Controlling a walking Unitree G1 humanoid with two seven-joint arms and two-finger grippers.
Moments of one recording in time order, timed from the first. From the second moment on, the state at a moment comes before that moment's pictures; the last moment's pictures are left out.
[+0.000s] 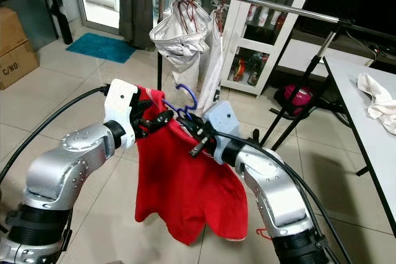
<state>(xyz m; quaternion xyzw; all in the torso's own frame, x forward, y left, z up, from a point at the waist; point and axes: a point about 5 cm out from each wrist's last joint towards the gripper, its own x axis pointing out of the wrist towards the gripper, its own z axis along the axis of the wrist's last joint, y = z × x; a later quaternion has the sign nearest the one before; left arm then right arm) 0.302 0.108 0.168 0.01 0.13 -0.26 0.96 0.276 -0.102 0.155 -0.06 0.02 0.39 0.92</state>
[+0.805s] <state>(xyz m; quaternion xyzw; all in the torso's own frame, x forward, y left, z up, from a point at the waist) 0.306 0.112 0.170 -0.02 0.12 -0.27 0.96 0.277 -0.099 0.160 -0.06 0.01 0.41 0.91</state>
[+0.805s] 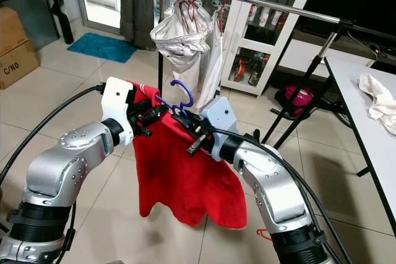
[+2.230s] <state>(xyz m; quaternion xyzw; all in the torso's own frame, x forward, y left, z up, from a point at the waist) 0.285 0.130 0.179 0.01 0.13 -0.28 0.95 0.268 -0.117 0.131 -0.14 0.09 0.39 0.90</state>
